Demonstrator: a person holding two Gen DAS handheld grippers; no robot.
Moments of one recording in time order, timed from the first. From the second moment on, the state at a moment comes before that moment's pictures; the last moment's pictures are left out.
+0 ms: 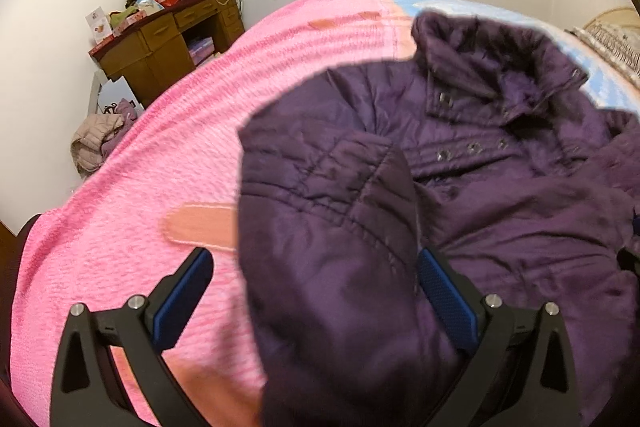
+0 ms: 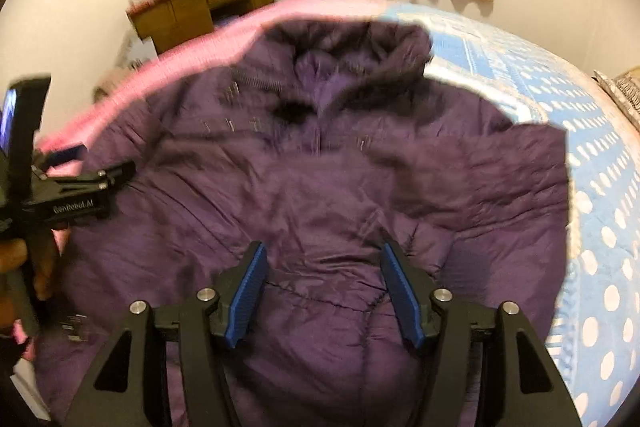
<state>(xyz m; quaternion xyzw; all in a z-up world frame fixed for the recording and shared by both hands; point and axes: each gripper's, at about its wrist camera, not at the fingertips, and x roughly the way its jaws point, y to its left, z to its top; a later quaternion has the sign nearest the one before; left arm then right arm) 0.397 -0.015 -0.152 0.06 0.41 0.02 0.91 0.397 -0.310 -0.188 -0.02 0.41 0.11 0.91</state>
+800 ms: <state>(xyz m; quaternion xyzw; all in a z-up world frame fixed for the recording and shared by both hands) 0.593 -0.119 -0.114 0.17 0.36 -0.06 0.92 0.642 -0.367 -0.154 -0.03 0.42 0.09 0.90</state>
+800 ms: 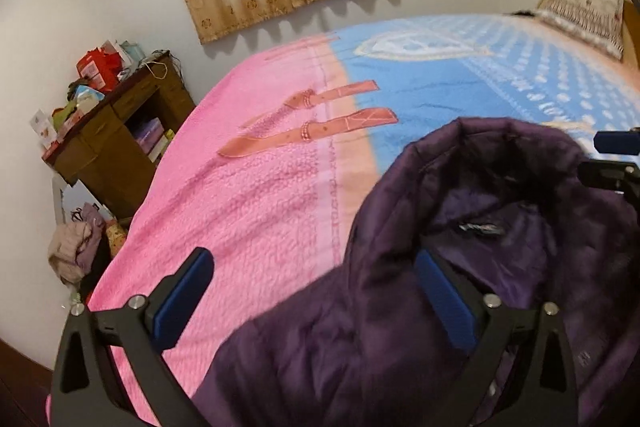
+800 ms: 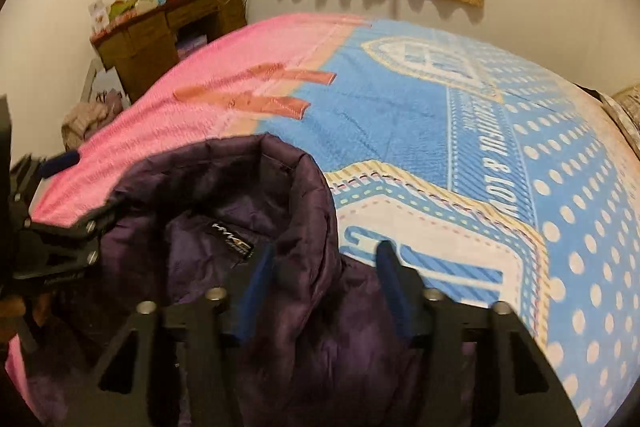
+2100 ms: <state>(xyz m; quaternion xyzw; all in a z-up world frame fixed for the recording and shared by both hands) 0.477 -0.127 -0.166 0.37 0.31 -0.19 0.85 0.667 -0.332 -0.161 0.03 0.46 0.11 0.88</state>
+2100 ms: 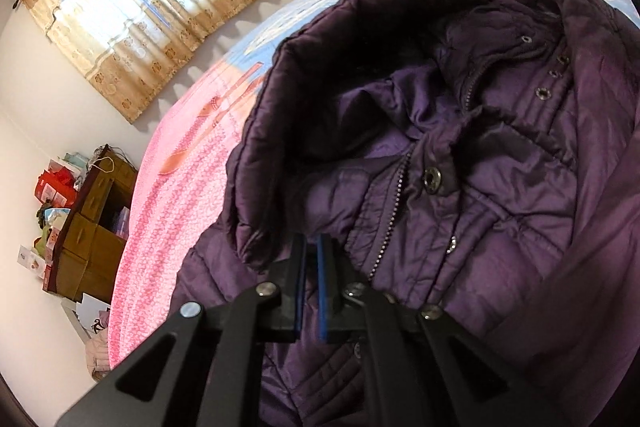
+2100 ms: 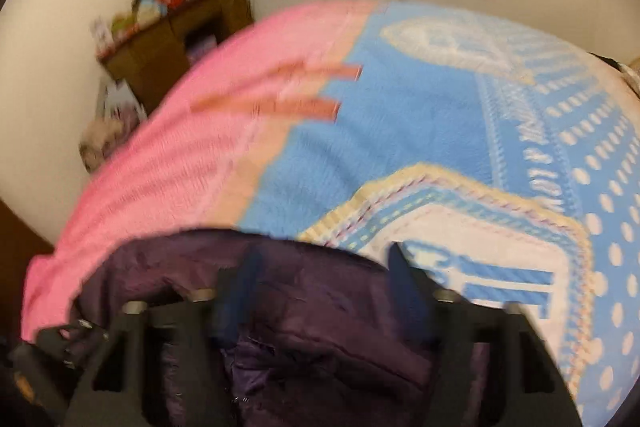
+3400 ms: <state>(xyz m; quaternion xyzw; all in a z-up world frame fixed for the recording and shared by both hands) 0.571 -0.120 -0.173 0.11 0.41 -0.10 0.90 0.610 -0.346 -0.229 -0.03 0.43 0.10 0.90</state>
